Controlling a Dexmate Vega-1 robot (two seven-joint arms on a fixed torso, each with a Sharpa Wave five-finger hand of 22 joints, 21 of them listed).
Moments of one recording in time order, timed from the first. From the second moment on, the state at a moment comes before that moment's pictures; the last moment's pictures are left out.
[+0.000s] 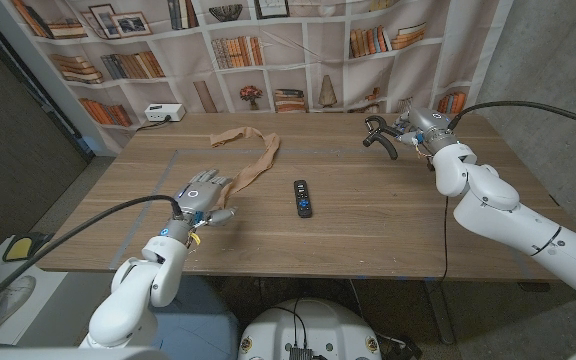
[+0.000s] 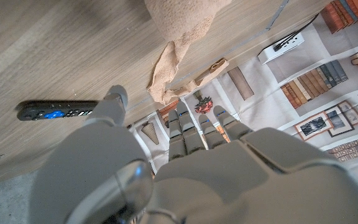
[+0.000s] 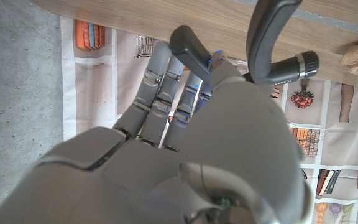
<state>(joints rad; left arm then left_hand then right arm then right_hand) 1.61 0.45 0.01 -2.24 1.31 0.18 -0.06 0.71 -0.03 0.56 -0.17 0.17 0.32 -0.06 0.24 0.20 0.38 -0.12 0.29 0.23 0.11 -0.09 0.19 0.17 0.12 -0.01 0.19 0.17 -0.89 -0.93 -0.49 -2.10 -0.52 -0.69 -0.08 1.35 0.07 0.28 -0.14 0.19 0.81 -0.10 0.22 0.27 0.87 -0.11 0.30 0.63 0.94 -0.08 0.40 0.77 0.63 -0.06 1.25 0.20</state>
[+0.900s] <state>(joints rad) 1.62 0.44 -0.02 -2.25 1.33 0.16 -0.10 0.71 -0.03 0.54 -0.17 0.17 0.31 -0.06 0.24 0.20 0.37 -0.11 0.29 0.24 0.09 -0.07 0.19 0.17 0.11 0.01 0.19 0.17 -0.88 -0.92 -0.51 -2.10 -0.54 -0.71 -0.07 1.35 0.07 0.28 -0.14 0.19 0.81 -0.10 0.22 0.27 0.87 -0.11 0.29 0.64 0.94 -0.08 0.39 0.78 0.62 -0.06 1.27 0.19</state>
